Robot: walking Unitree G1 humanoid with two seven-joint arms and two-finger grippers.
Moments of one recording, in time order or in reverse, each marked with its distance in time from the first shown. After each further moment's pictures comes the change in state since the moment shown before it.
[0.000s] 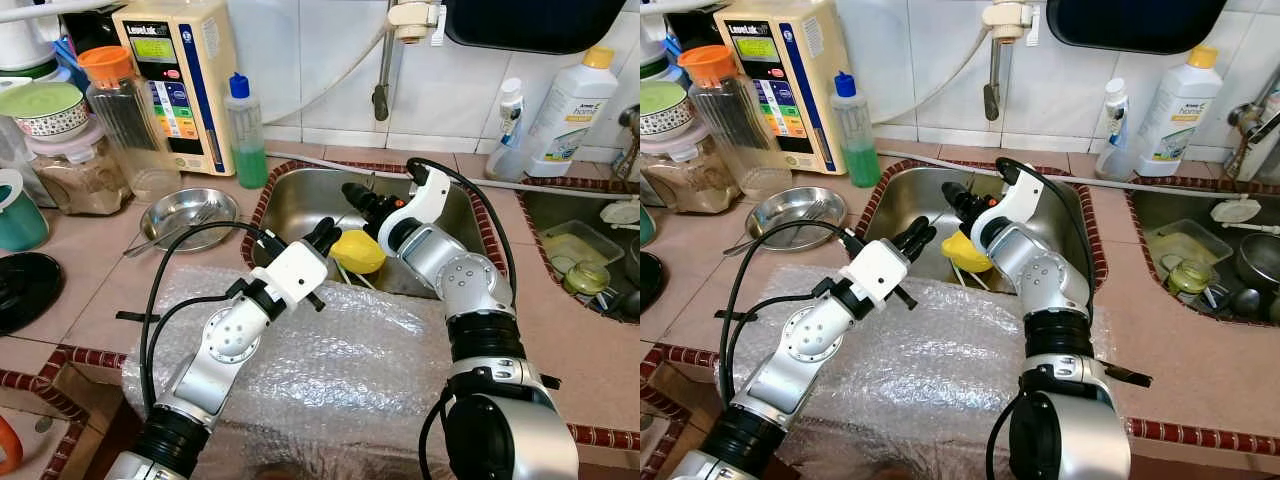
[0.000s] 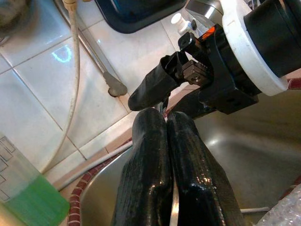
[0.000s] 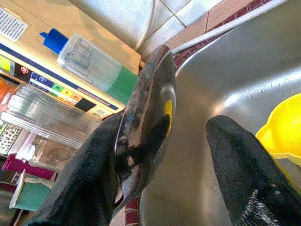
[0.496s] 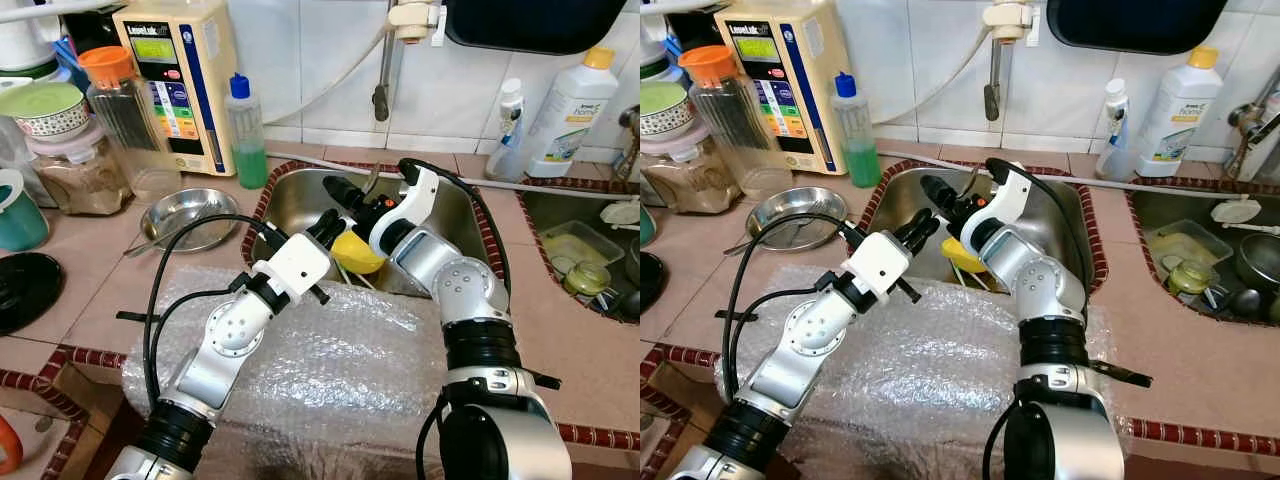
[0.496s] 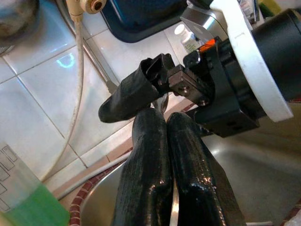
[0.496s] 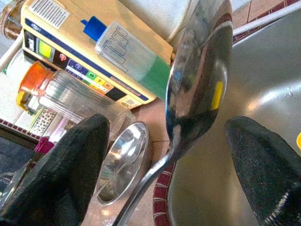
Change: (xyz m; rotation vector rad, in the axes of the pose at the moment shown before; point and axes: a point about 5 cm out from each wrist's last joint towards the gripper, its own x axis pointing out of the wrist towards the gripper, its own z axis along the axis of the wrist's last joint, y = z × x) left arm 0.006 0.003 0.007 -0.012 -0.028 0.011; right arm -0.003 0.014 -0.007 -0.002 0.017 0.119
